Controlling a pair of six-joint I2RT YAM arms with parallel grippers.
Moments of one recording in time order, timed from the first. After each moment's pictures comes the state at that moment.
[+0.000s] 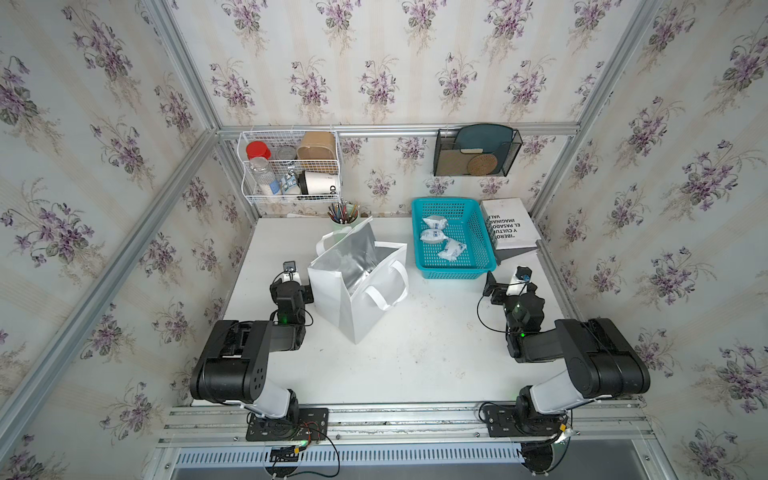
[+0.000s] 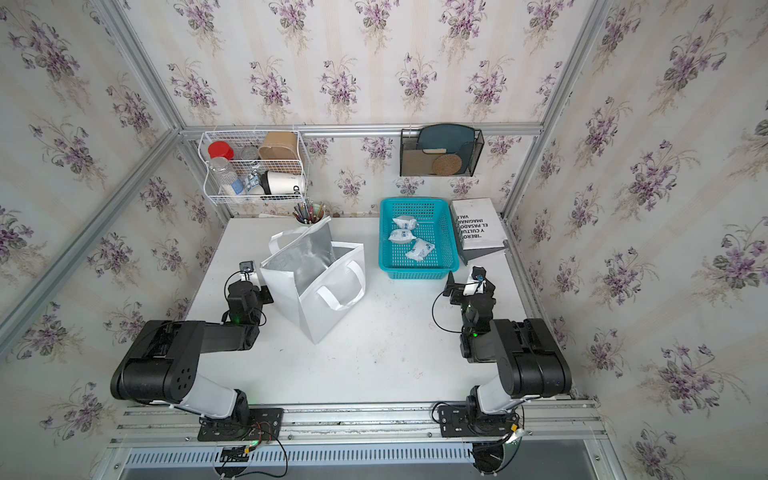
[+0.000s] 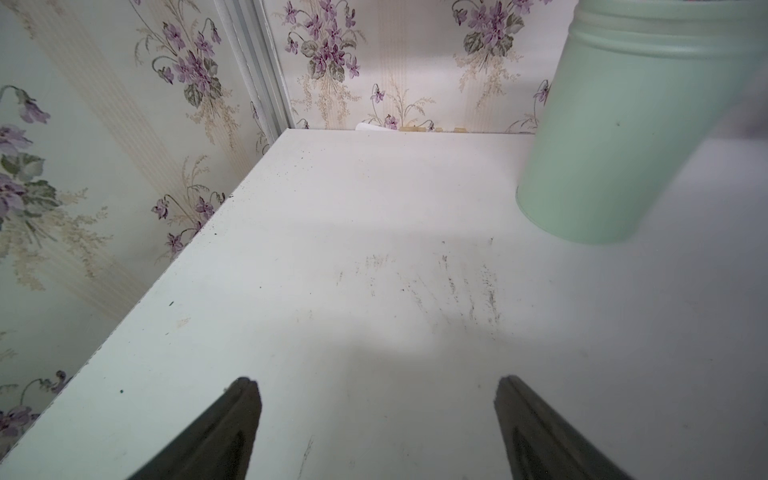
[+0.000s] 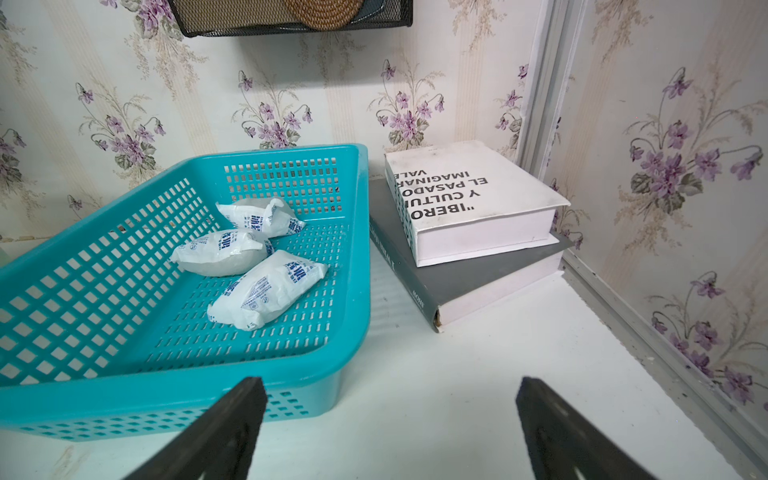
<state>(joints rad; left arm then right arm) -0.05 1.54 0.37 0.82 -0.23 -0.02 0.05 1.54 0.21 1.20 0.10 0.07</state>
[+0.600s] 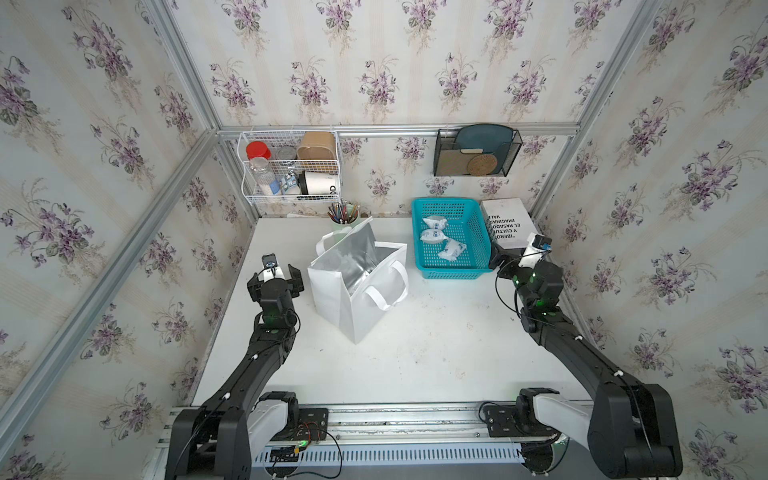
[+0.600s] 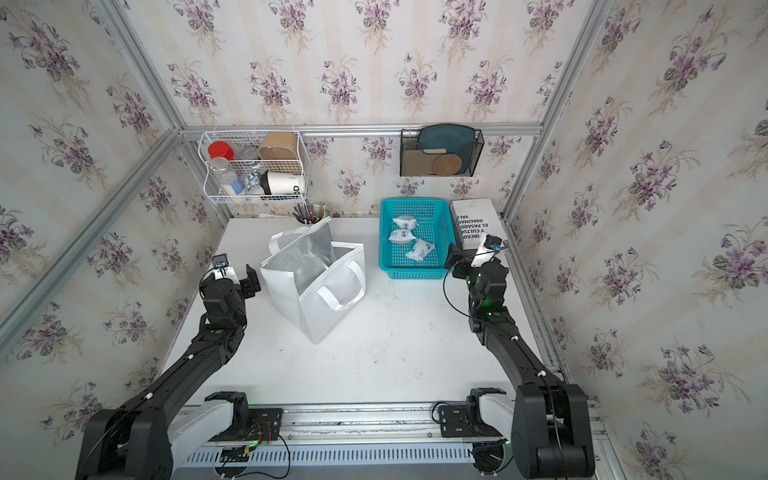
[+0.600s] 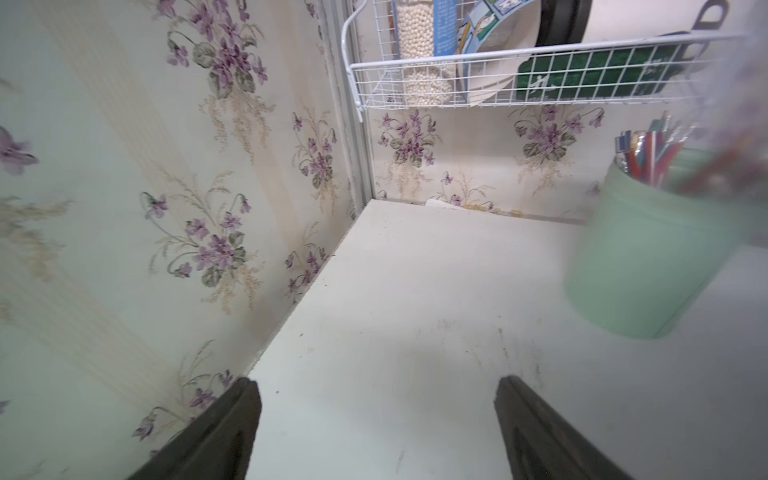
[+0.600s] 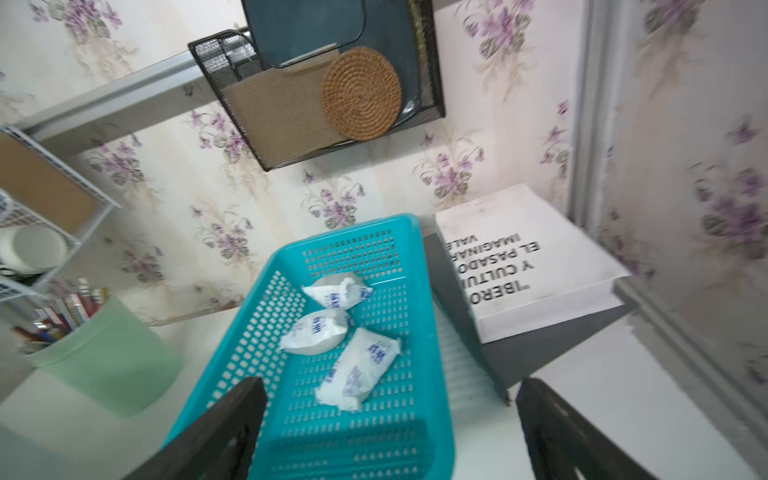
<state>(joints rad) -0.05 1.00 0.46 0.30 -0.47 0.01 0.04 1.17 0.60 0.43 -0.09 0.33</state>
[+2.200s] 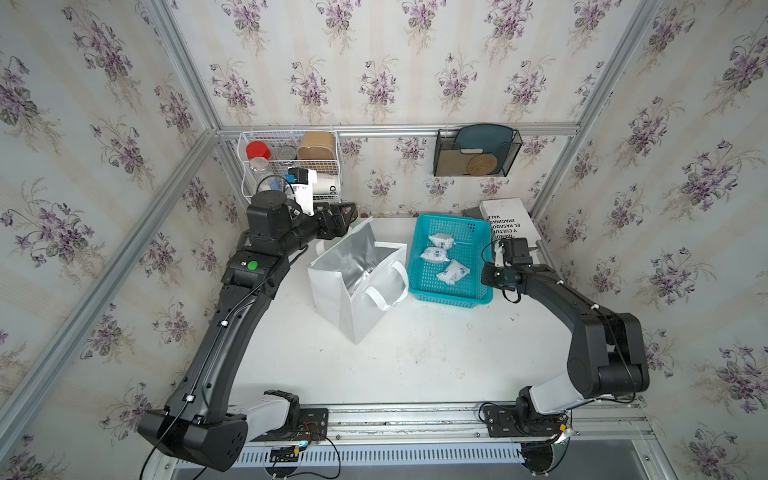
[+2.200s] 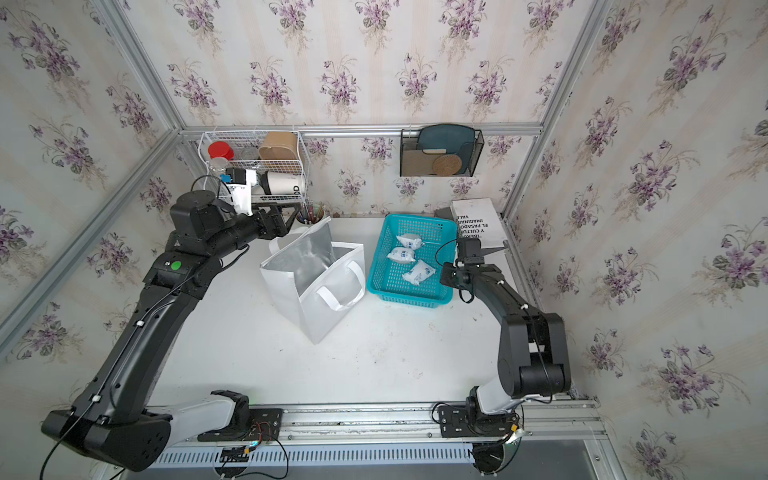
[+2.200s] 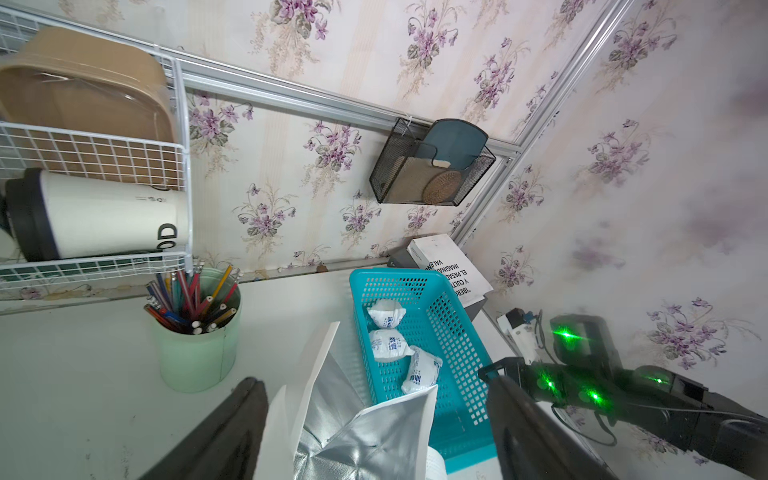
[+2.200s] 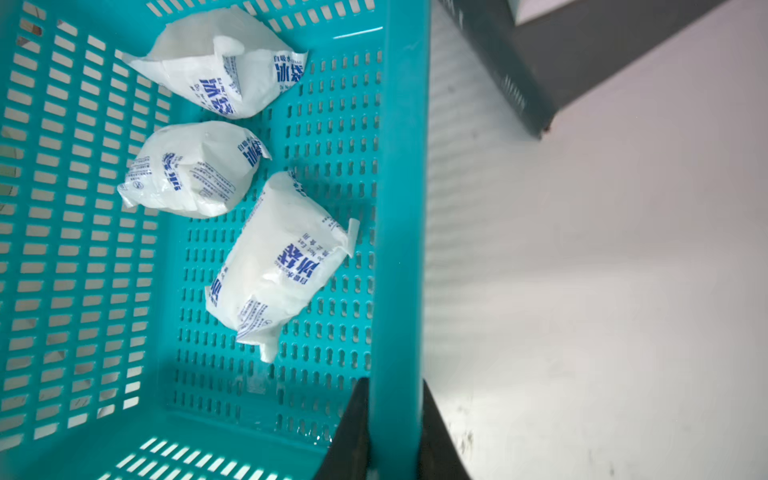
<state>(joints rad) -0.27 1.26 1.50 -0.45 0.39 -0.34 0.10 1.50 0.92 -0.43 -0.08 0.35</state>
